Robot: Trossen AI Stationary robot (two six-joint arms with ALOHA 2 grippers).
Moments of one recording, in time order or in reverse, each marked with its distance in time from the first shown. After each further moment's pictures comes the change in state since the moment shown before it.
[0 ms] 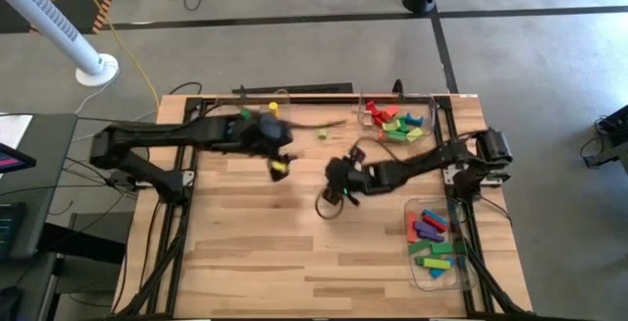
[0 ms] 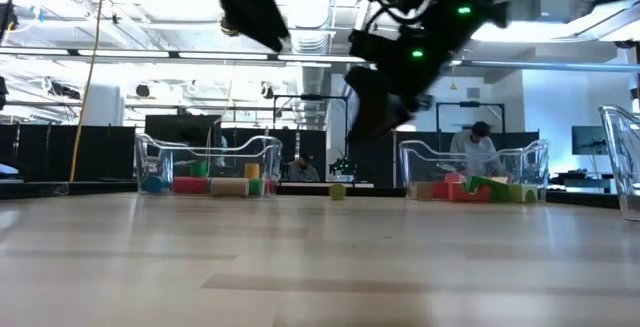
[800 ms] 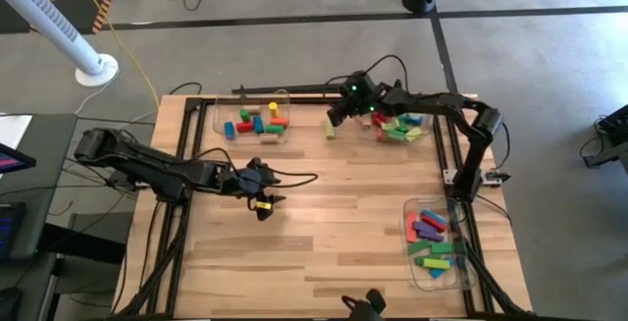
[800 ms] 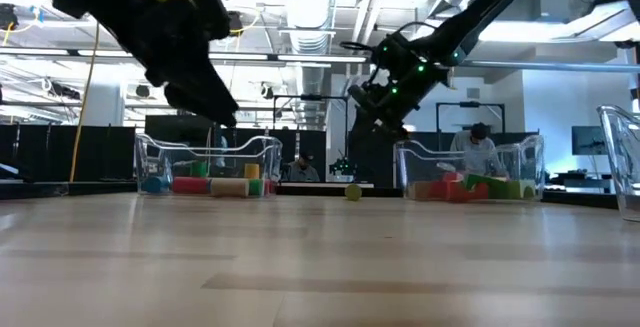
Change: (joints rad) left arm -0.268 -0.161 -0.658 0.562 -0.081 -0.301; right arm -0.722 0.104 0.143 0.088 -0.761 -0.048
